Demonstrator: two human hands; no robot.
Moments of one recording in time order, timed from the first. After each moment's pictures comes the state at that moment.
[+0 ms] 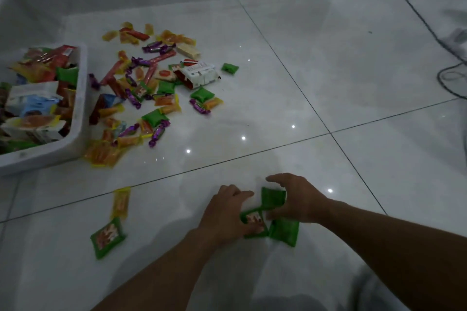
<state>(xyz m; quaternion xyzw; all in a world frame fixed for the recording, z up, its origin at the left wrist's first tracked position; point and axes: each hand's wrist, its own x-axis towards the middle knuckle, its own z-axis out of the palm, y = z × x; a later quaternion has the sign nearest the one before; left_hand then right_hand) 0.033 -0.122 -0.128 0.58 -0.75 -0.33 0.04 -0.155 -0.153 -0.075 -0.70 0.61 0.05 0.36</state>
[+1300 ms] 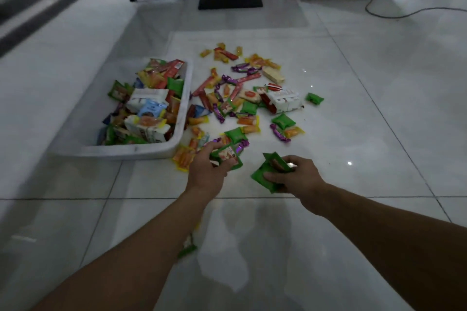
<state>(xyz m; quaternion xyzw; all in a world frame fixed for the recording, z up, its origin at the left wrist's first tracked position) 0.207 -0.187 -0.058 0.72 -0.39 -0.33 0.46 0.020 -0.242 -0.056 -0.45 0.58 -0.25 0.63</state>
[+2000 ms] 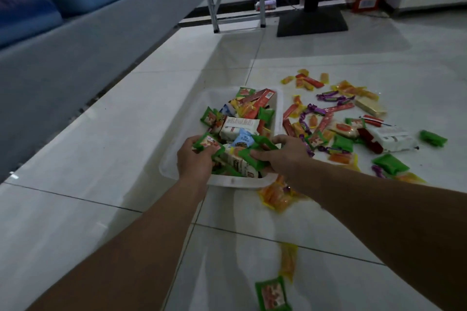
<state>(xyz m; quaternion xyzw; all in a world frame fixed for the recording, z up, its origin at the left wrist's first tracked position) 0.414 -0.181 -0.008 0.77 -0.13 -0.21 0.59 0.261 -0.267 0.006 -0.48 0.46 -0.25 0.71</state>
